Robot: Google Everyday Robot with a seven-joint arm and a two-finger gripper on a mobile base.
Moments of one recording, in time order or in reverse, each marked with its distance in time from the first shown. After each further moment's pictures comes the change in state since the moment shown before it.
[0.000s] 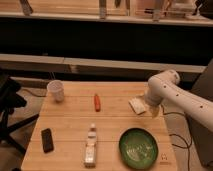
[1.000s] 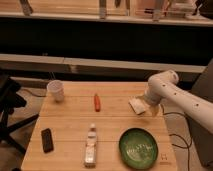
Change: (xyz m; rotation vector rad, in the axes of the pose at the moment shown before) arm 0.009 -0.011 0.028 -0.016 -0.029 -0.081
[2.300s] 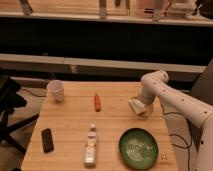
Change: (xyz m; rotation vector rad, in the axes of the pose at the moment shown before) arm 0.004 -0.020 0.039 -0.055 -0.029 -0.044
